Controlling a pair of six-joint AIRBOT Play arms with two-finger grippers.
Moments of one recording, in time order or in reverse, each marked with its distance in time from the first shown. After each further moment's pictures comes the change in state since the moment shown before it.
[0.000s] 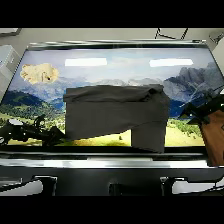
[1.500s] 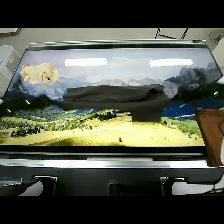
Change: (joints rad) left arm -0.111 0.224 0.433 -0.115 0.197 0.001; right arm 0.093 0.043 0.178 0.323 -0.153 -0.260
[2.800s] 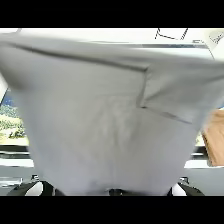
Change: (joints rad) left arm -0.025 0.122 0.626 0.224 -0.148 -0.129; right arm 0.030 0.468 0.295 -0.254 0.194 0.181
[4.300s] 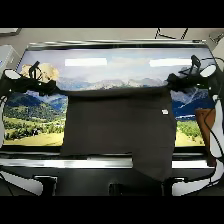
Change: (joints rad) left arm -0.032 -0.718 -0.087 -0.039 -0.091 0.048; right arm 0.120 -0.593 -0.242 0.101 -0.435 0.067
